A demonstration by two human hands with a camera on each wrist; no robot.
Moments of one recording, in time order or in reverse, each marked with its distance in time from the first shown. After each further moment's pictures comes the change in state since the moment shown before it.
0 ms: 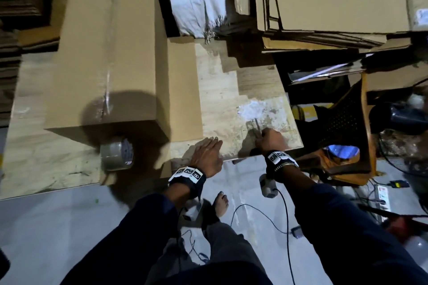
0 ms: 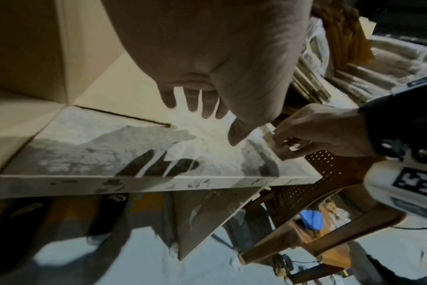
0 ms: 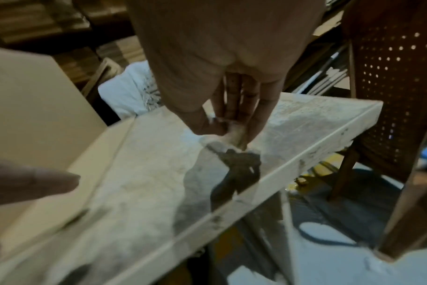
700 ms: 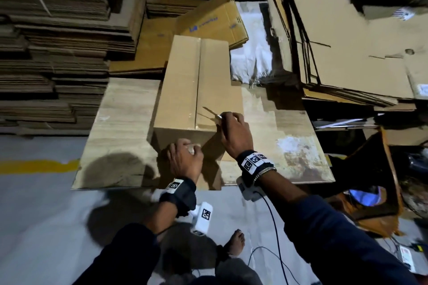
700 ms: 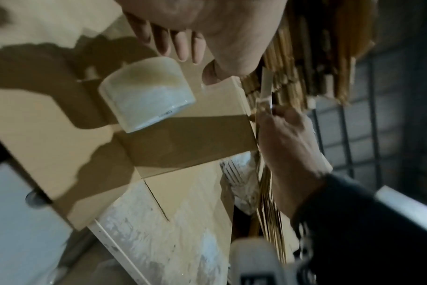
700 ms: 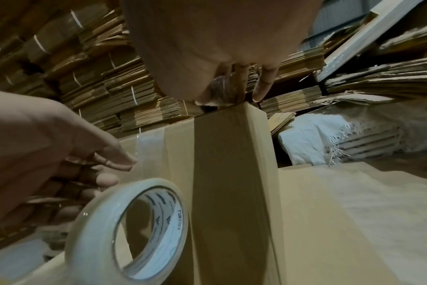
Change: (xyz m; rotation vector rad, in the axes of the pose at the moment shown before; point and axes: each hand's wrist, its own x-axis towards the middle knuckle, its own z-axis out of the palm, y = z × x) left_hand -0.178 -0.127 -0.146 -0.566 0.870 -0.620; right_hand -0.162 -0.316 -0.014 0.140 0.341 -0.777
